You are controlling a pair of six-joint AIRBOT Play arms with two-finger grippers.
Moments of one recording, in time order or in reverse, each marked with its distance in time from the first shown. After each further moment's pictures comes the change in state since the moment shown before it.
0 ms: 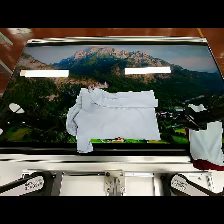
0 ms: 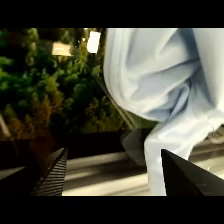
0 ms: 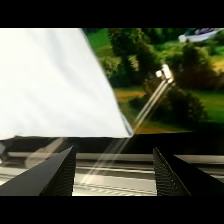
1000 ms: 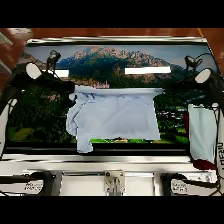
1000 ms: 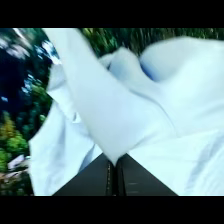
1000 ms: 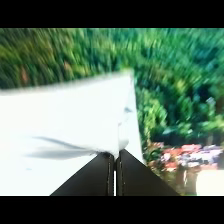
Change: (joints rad) left arm -0.381 -0.232 0.708 0.256 0.108 -0.164; right arm 0.430 -0.183 0.317 -0.160 -0.441 0.168
